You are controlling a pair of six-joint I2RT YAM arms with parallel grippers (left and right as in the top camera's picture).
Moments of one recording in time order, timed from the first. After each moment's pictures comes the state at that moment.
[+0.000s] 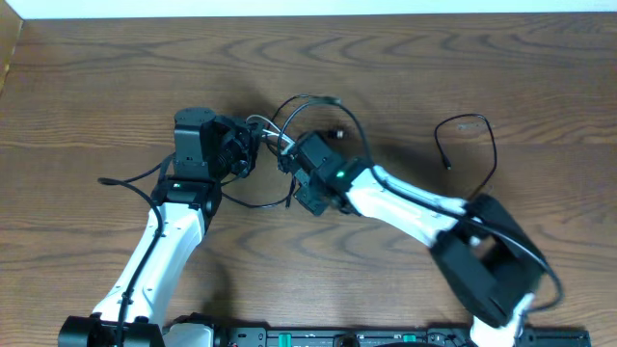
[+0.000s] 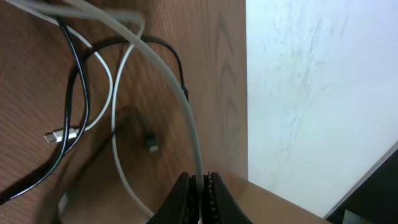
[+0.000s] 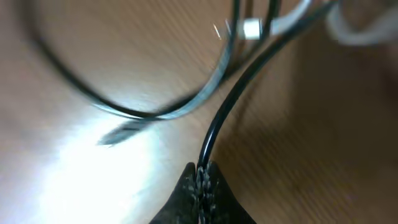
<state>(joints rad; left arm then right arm) -0.10 1.35 0.77 -0.03 0.33 -1.45 0.80 1.93 1.24 -0.41 -0.06 -0.07</state>
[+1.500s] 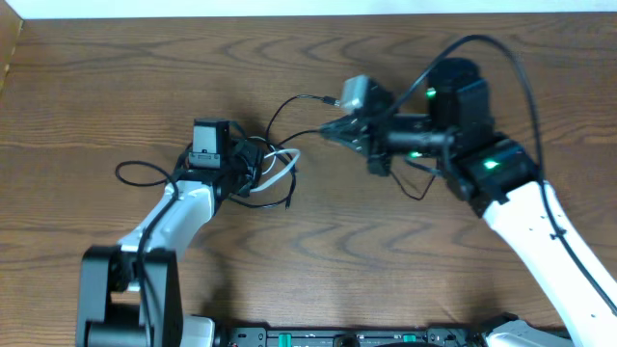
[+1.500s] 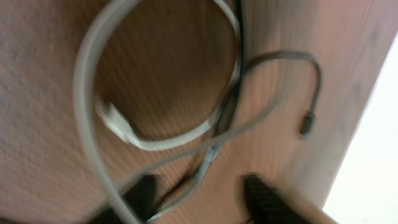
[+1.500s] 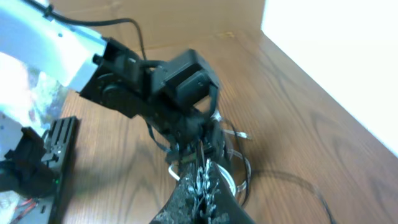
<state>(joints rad) -0.09 1.60 0.77 -0.16 0.31 -1.36 0.42 1.36 1.25 -0.36 -0.85 -0.28</state>
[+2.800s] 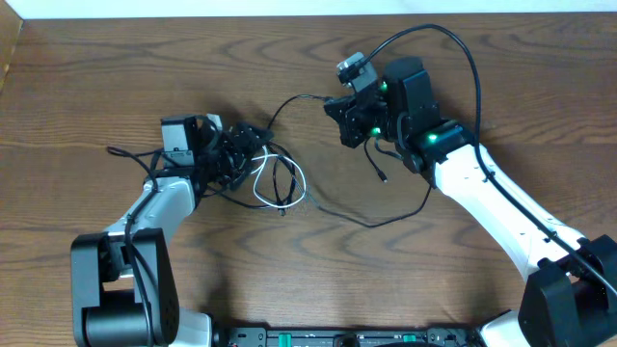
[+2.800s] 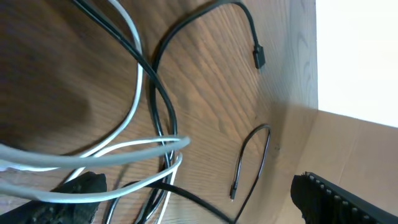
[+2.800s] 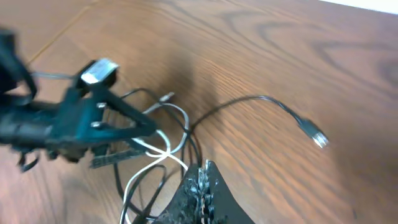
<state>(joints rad) 0.07 1.64 0.78 -0.04 0.70 -0.87 0.48 1.65 1.23 -0.18 -0.40 0.15</state>
